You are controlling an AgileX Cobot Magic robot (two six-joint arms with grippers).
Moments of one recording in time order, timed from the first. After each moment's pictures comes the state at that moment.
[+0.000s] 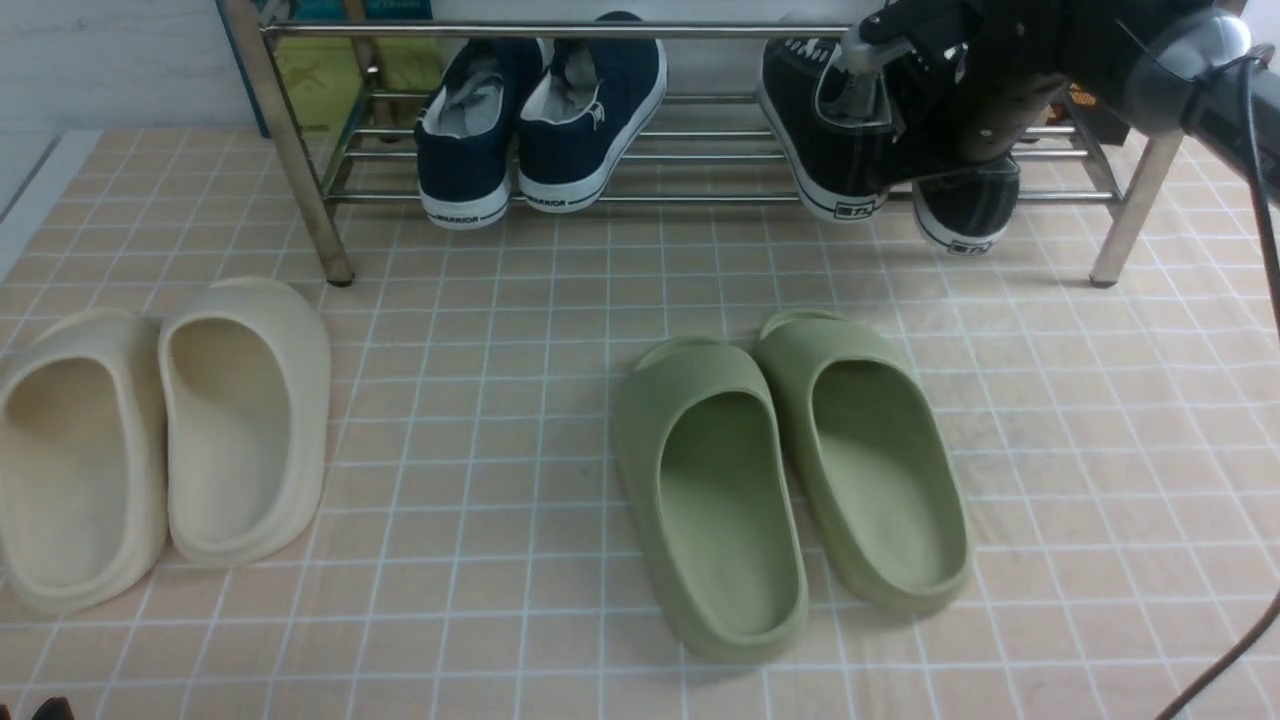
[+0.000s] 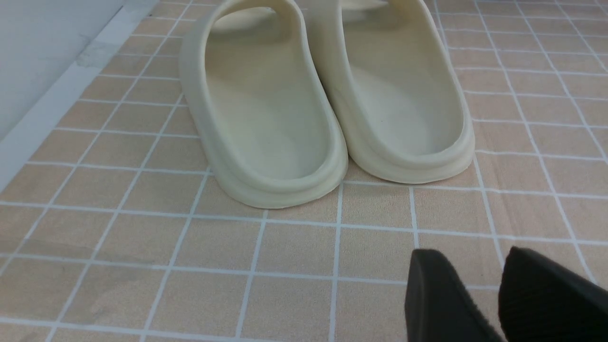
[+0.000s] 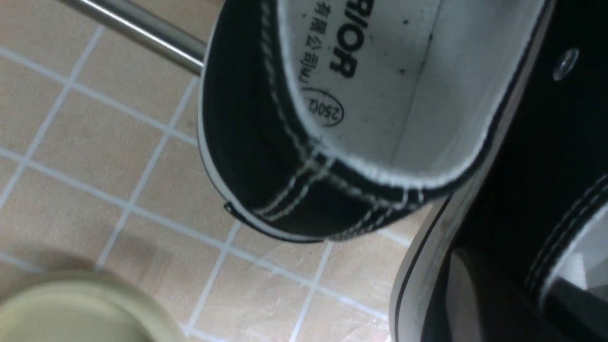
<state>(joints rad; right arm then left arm) 0.24 2.32 -2.23 -0.13 0.91 -0.14 0.06 -0.01 0.02 0.06 0.36 -0.04</state>
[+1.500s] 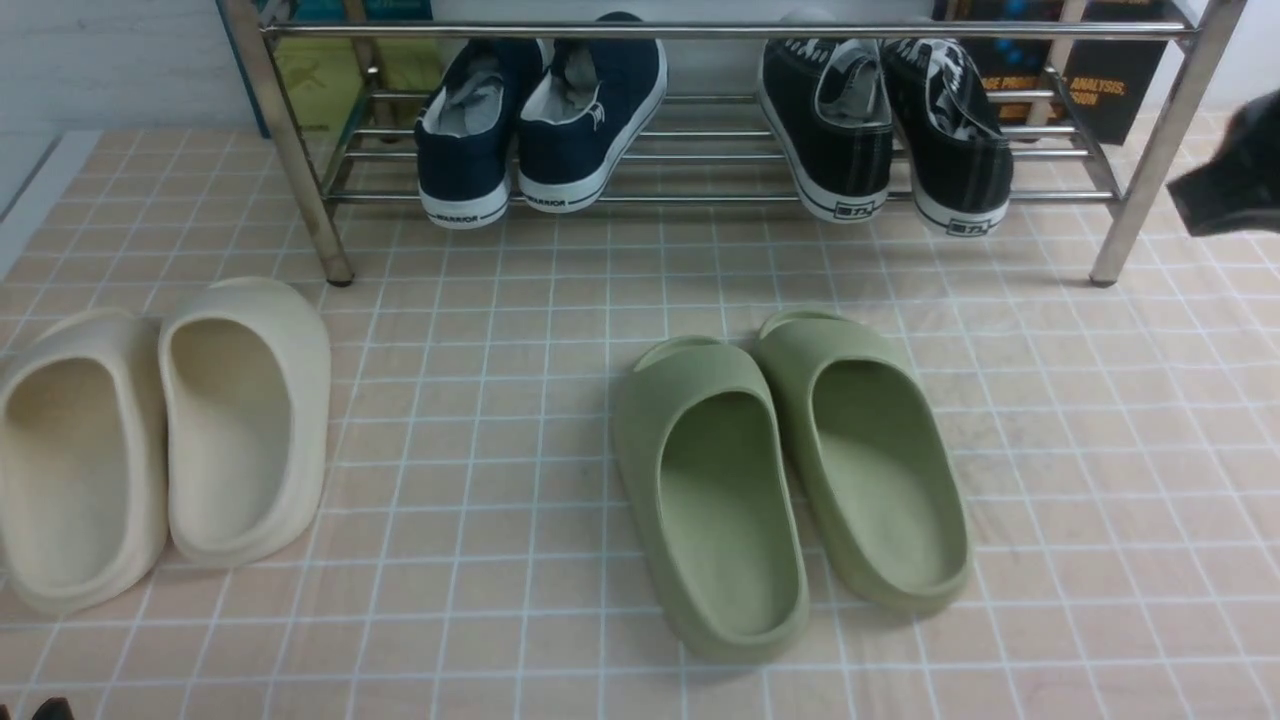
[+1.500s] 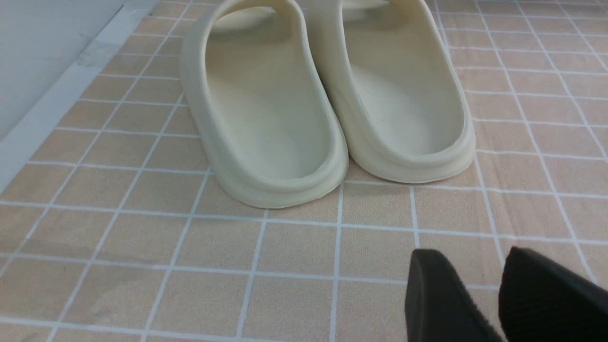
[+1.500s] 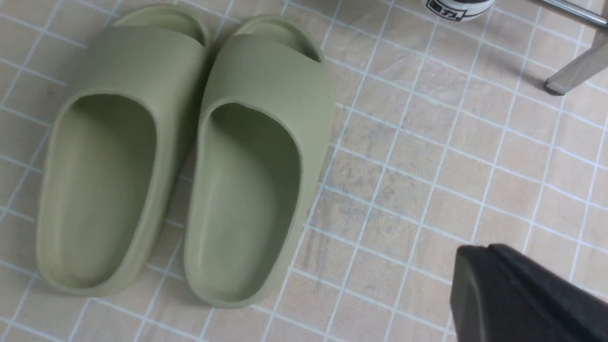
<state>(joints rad) 0.24 1.23 -1.29 0.06 0.96 -0.12 0.06 -0.01 0.02 0.06 0.36 -0.04</state>
